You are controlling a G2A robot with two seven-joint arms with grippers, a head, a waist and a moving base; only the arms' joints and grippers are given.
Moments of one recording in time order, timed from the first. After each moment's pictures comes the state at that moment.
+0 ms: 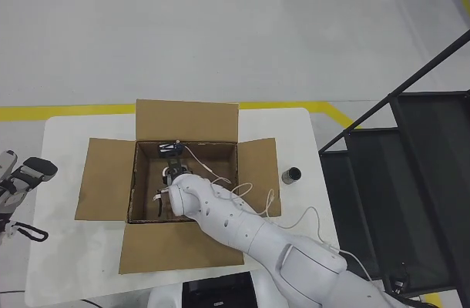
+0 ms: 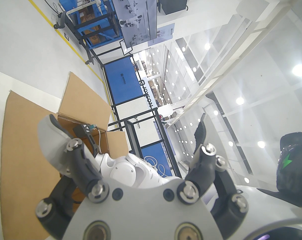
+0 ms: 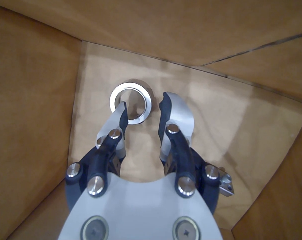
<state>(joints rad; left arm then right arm) 1.71 -1.06 -2.05 -1.82 -0.55 -0.34 -0.85 -0.79 -1.84 0.62 -0.77 -0.82 0.54 0.45</state>
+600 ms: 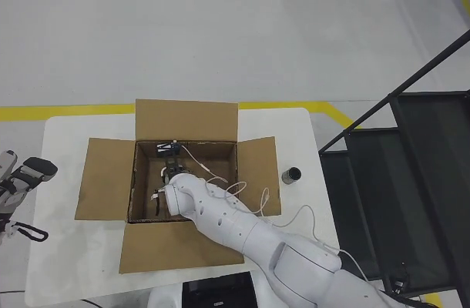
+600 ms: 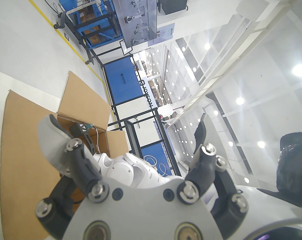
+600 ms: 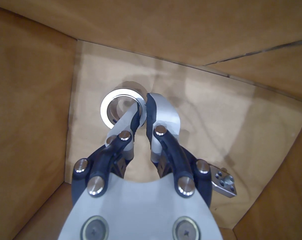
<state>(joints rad) 1.71 -1.06 -2.05 -1.82 -0.55 -0.34 -0.85 -0.77 -1.89 0.62 -0.71 -0.85 0.56 0.43</state>
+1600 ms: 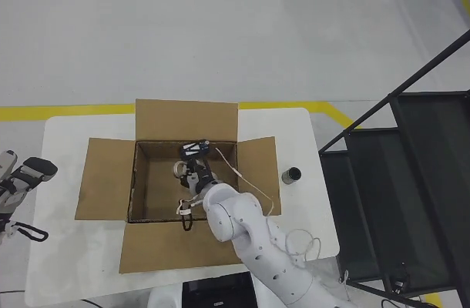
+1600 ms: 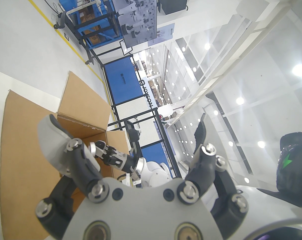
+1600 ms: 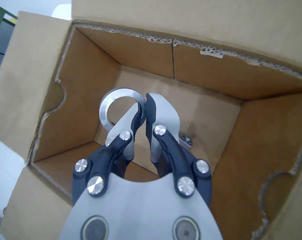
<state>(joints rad) 1.71 -1.06 -2.05 -1.82 -0.55 -0.34 -0.85 -1.34 -1.64 0.96 -1.74 -1.33 0.24 0.72</state>
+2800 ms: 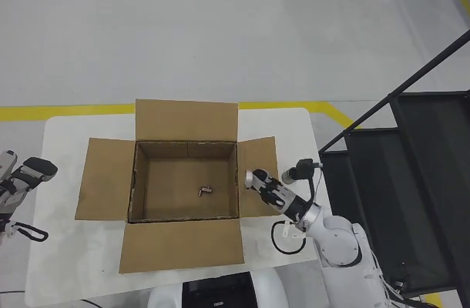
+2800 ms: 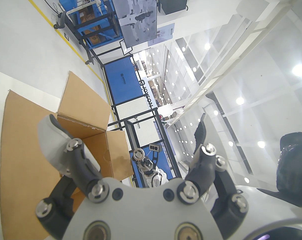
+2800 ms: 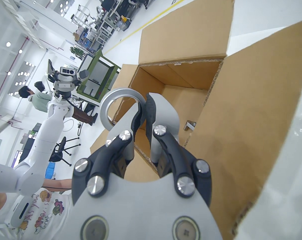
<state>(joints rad) 1.71 -1.06 -2.05 -1.82 -0.55 -0.34 -0.85 -1.79 -1.50 1.61 -1.95 -0.47 -0.56 0.63</state>
